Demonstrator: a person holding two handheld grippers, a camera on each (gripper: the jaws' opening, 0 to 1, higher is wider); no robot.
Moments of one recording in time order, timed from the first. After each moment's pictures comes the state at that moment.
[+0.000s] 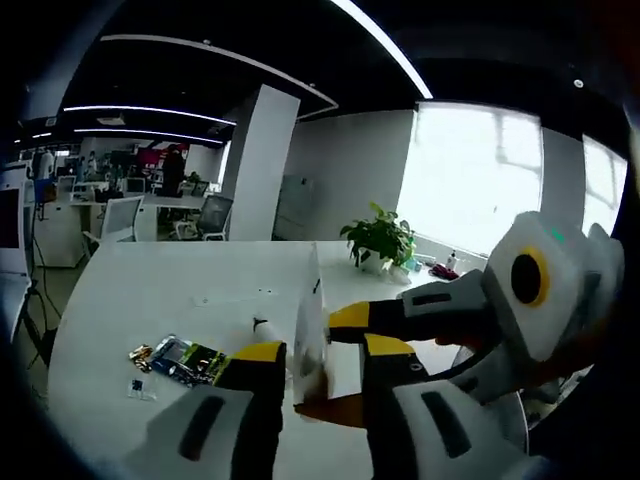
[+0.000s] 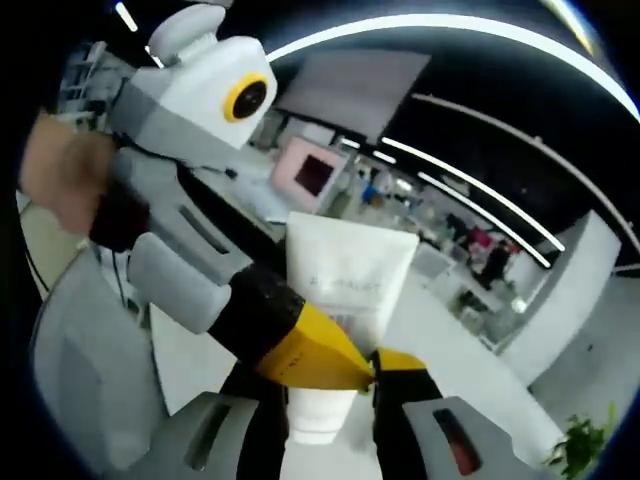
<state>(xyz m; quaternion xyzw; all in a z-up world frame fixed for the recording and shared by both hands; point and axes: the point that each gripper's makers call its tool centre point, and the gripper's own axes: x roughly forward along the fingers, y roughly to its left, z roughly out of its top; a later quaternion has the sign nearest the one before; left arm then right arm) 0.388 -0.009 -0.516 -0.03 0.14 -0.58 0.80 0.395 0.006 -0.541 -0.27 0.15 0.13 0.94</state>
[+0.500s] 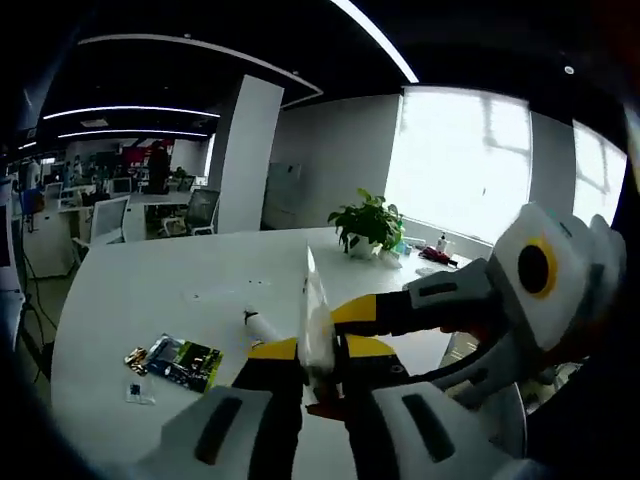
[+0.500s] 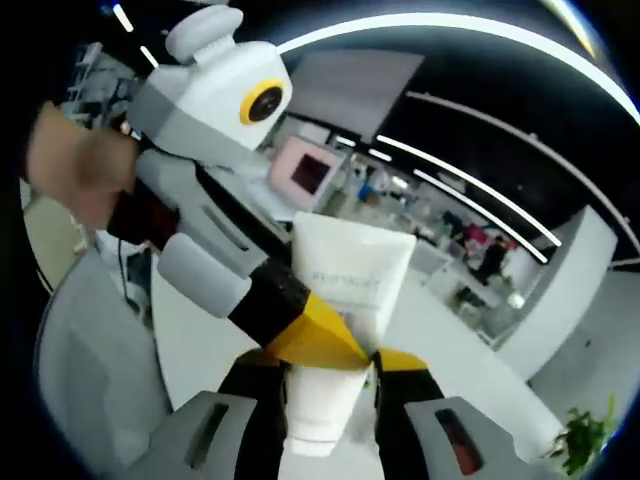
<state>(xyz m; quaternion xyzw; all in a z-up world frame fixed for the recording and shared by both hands) 0.380 -0.014 -0.519 0.00 0.16 -0.61 0.77 0.382 -0.003 -0.540 -0.25 0.15 0.13 0.95</state>
